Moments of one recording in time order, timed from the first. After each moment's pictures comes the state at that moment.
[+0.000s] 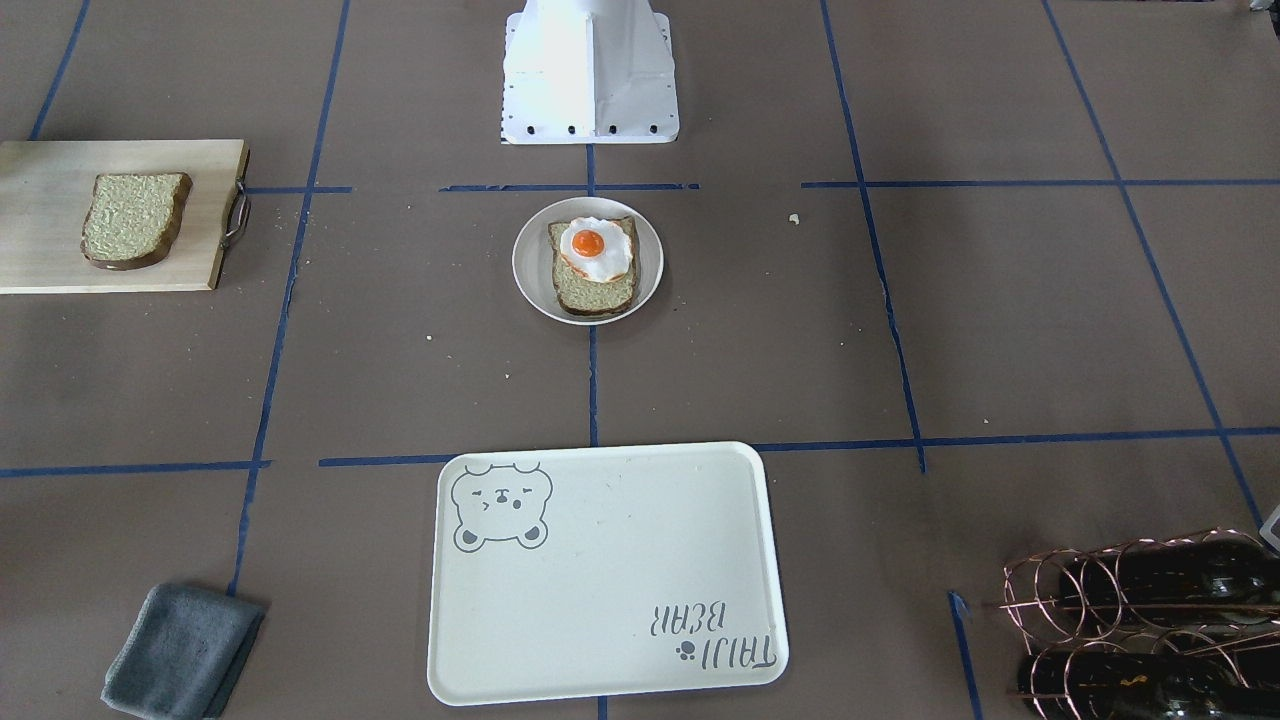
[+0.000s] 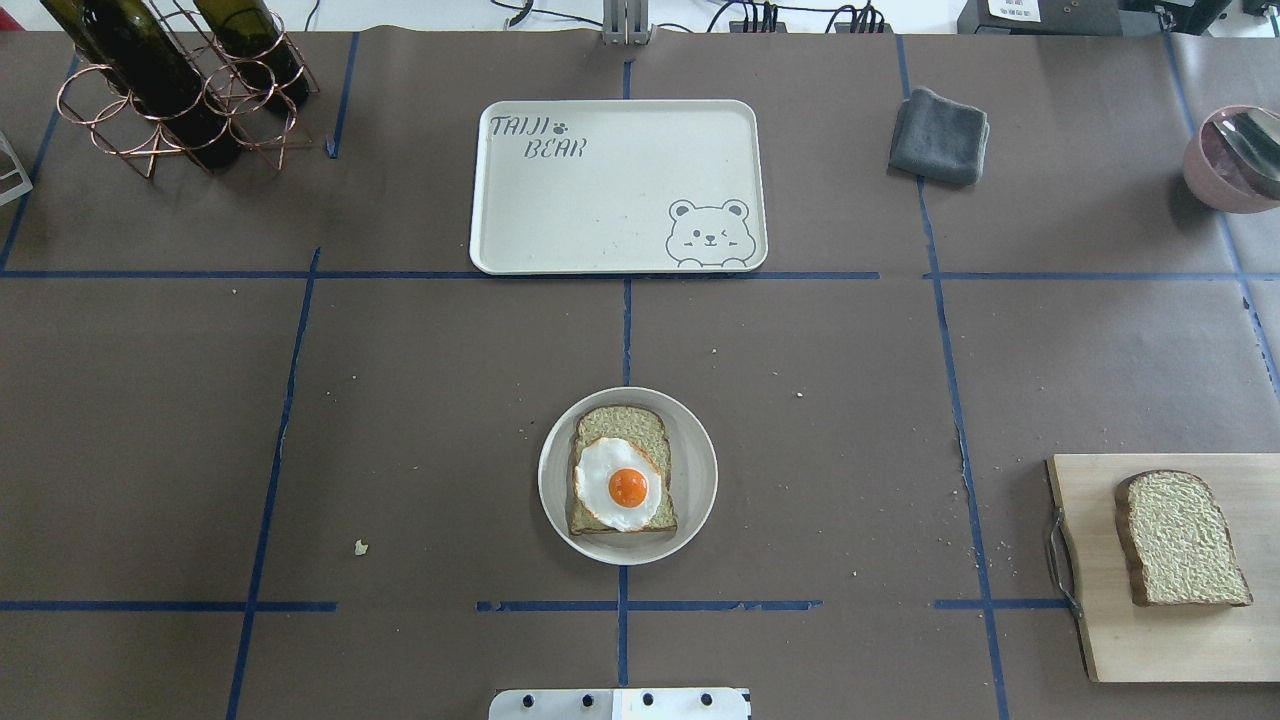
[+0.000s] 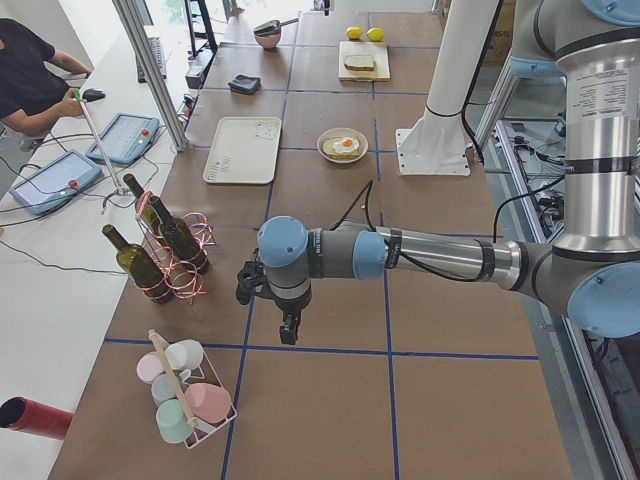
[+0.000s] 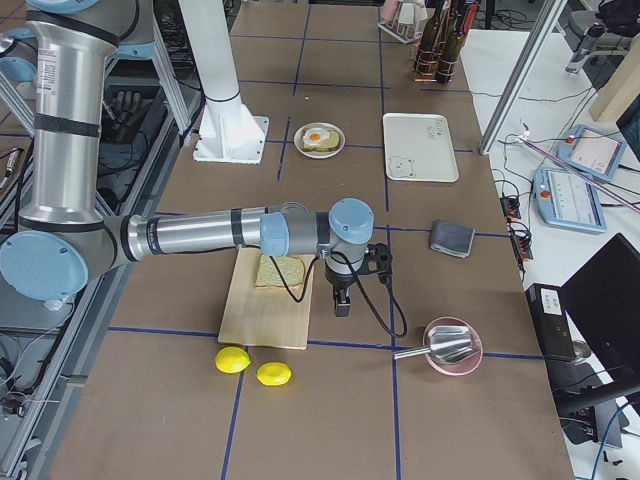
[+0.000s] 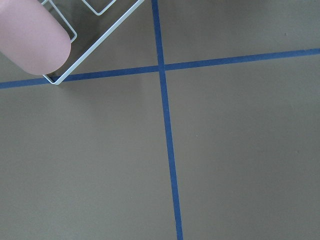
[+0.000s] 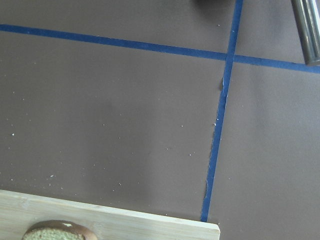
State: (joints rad) left arm -1.58 -1.48 -1.79 -1.45 -2.37 0.12; right arm 1.45 -1.71 1.84 -1.64 2.36 0.00
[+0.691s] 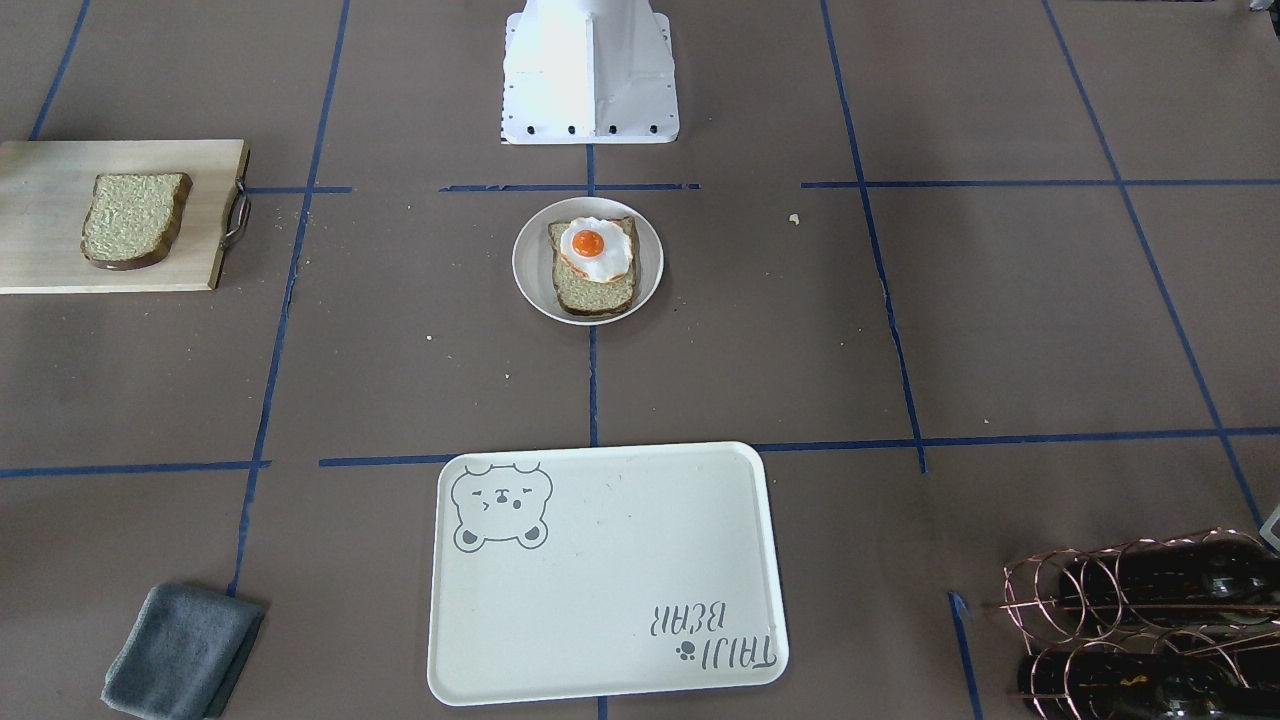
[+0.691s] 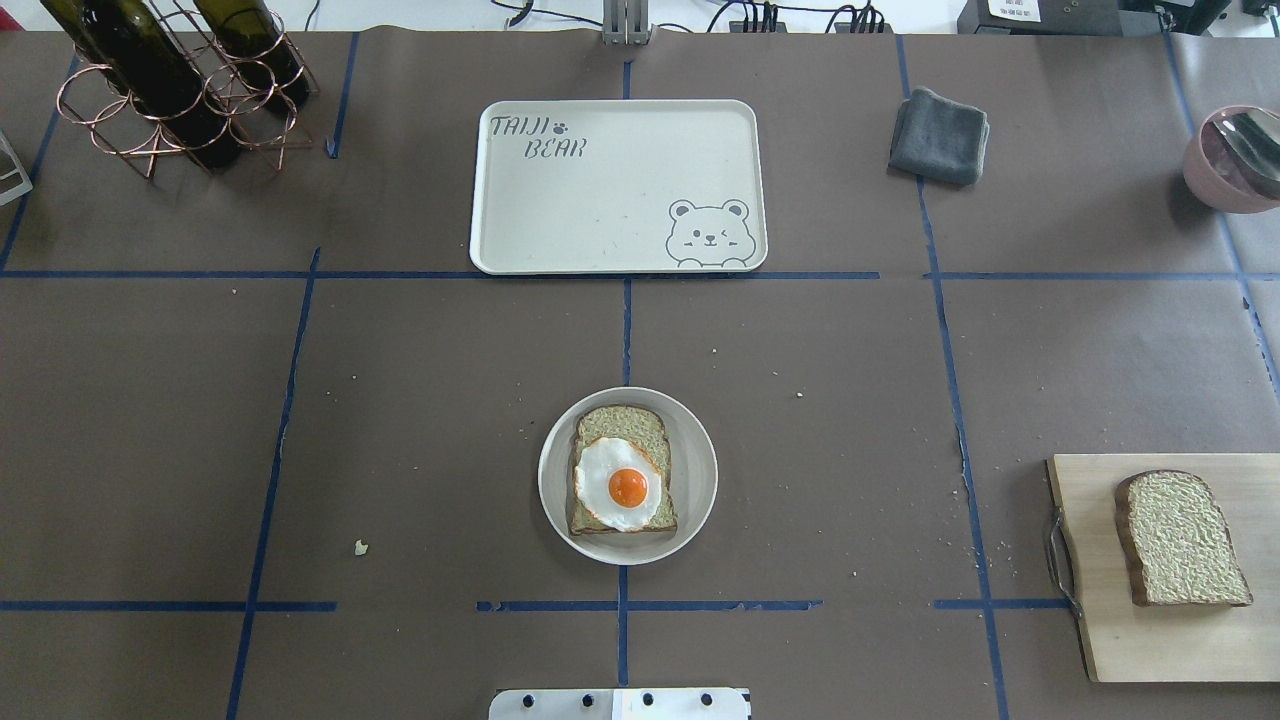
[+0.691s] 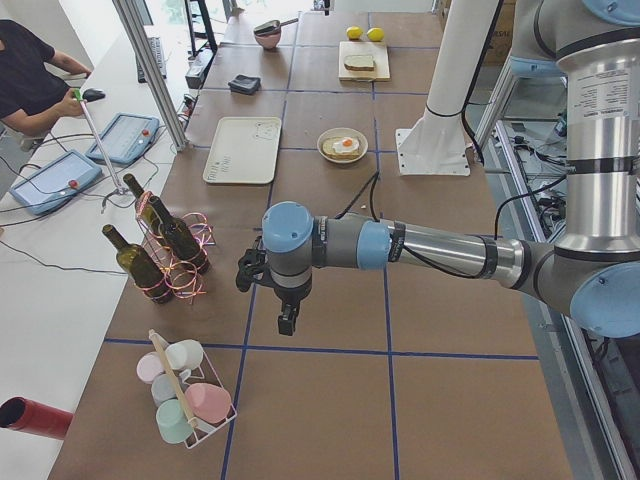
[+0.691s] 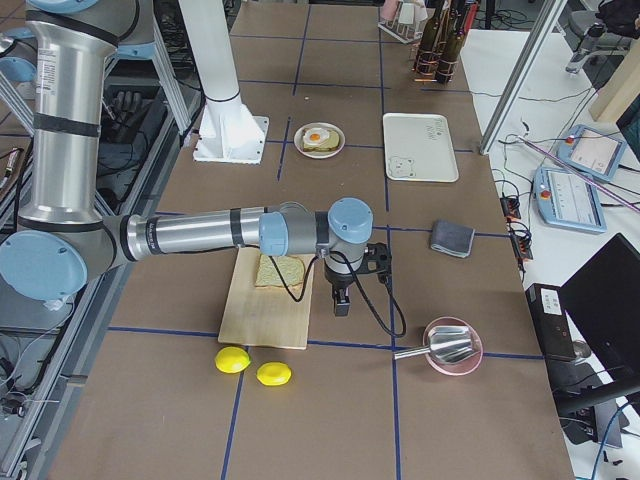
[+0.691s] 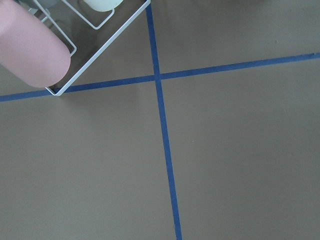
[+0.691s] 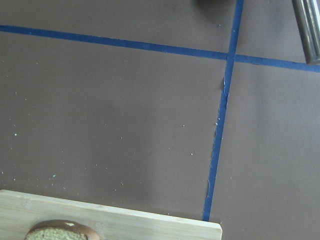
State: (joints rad) left arm -1.58 -1.47 -1.84 -1.46 -2.36 0.13; right arm 1.45 -1.72 1.85 -1.64 2.36 0.01
